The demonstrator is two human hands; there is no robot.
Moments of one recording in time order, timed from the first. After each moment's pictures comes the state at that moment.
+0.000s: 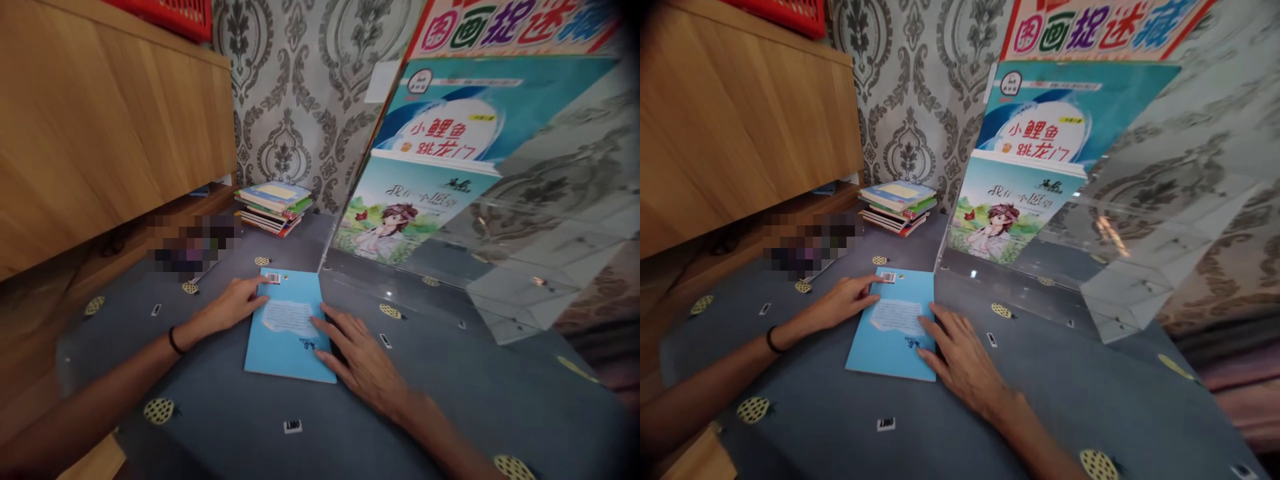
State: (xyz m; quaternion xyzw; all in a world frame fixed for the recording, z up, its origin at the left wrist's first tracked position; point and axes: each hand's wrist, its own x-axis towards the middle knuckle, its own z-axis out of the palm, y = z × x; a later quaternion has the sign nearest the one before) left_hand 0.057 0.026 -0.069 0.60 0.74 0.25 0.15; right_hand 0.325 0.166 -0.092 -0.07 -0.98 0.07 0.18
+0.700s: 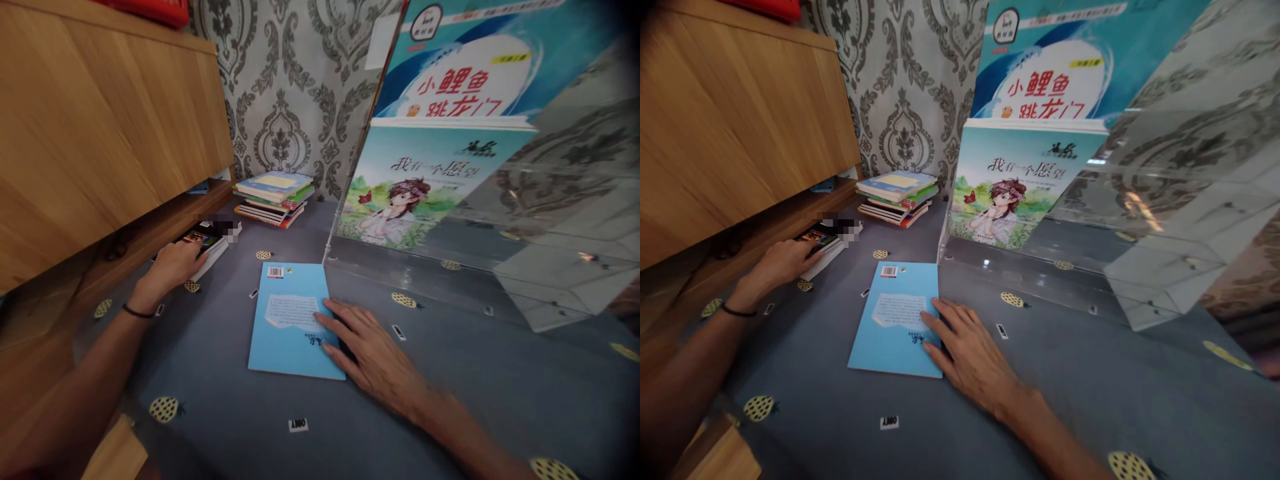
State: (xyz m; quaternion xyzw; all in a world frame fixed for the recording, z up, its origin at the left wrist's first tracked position) left_hand -0.022 0.000 -0.010 0.41 0.90 -0.15 -0.04; right_hand 0.325 0.168 -0.093 -0.05 -0.98 0.10 0.19
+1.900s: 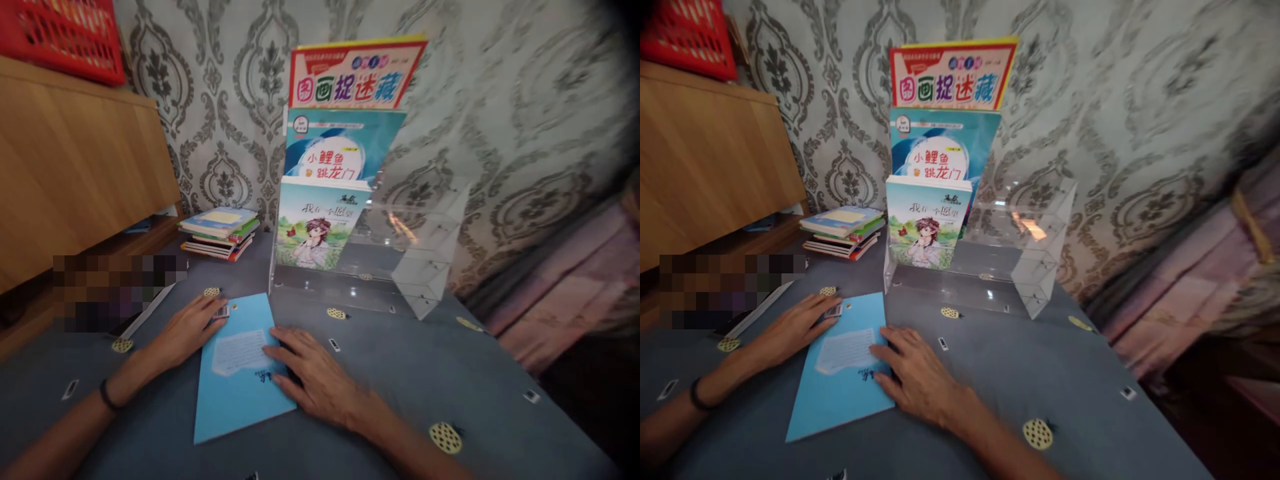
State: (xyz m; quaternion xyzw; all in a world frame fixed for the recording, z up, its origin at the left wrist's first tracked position) left_hand 0.052 0.053 -0.064 0.66 0.75 0.10 0.03; right_hand 0.331 0.158 -0.072 -0.08 -0.97 0.14 0.16
